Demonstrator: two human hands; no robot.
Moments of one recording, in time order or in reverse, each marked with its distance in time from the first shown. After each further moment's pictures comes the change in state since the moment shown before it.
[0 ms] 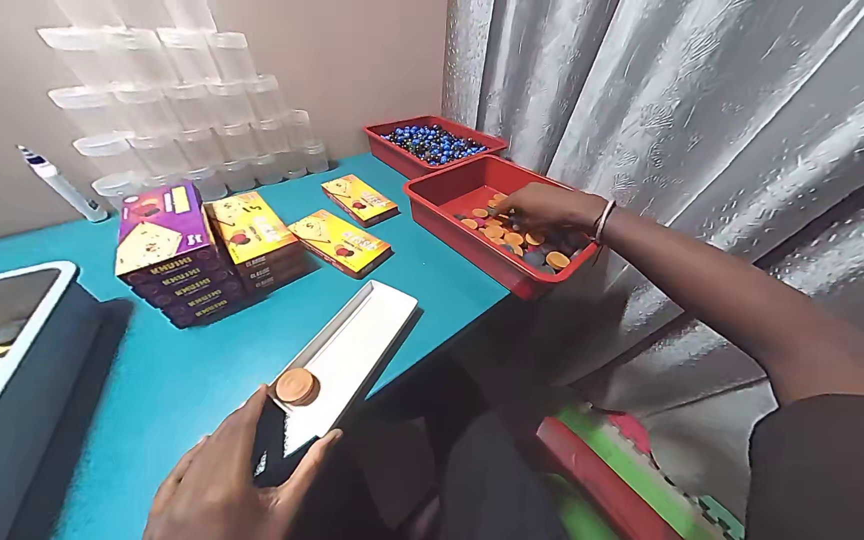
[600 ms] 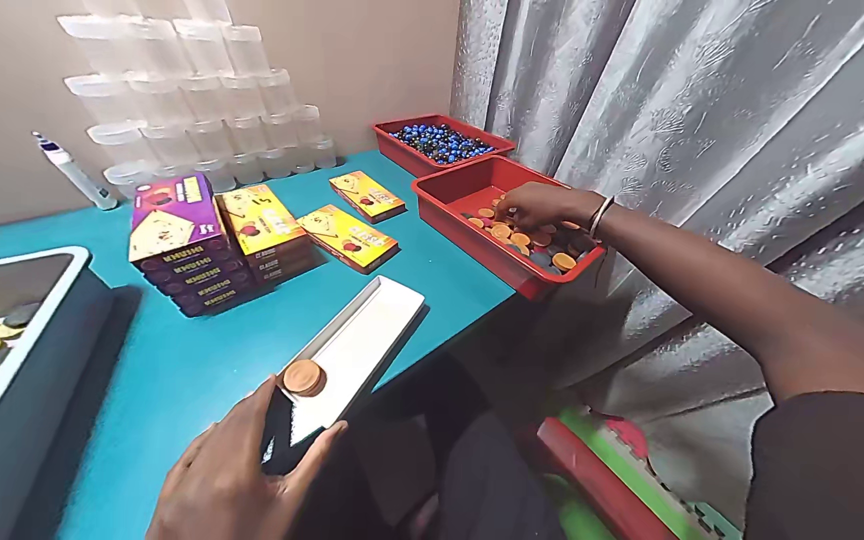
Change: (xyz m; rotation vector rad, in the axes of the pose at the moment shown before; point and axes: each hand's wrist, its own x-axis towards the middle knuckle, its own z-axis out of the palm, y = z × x) left_hand -0.001 0.000 -0.001 -0.032 -0.015 0.002; right_hand 0.022 0.004 0.000 -0.014 -0.054 -0.055
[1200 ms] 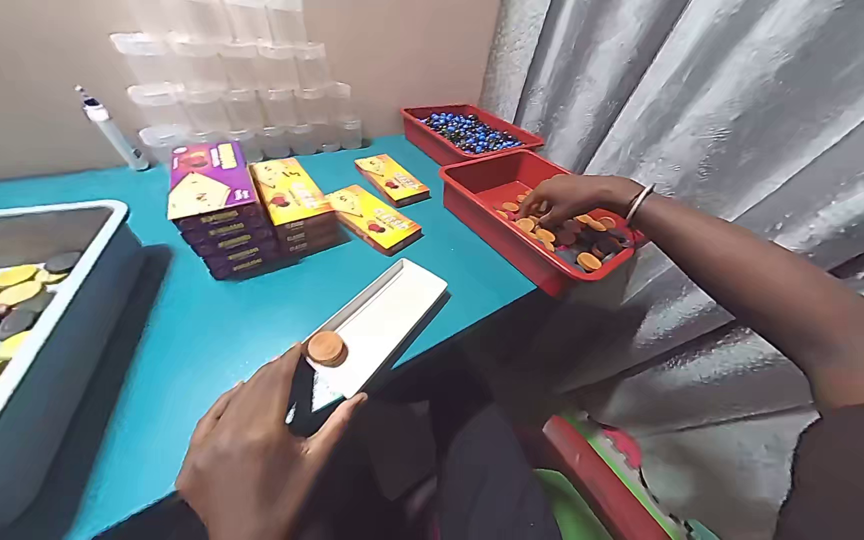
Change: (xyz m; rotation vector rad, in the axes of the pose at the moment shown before) left_hand 0.000 0.003 0.004 0.047 0.084 -0.012; right_hand -0.005 -0.015 -0.026 0.160 -0.138 0.030
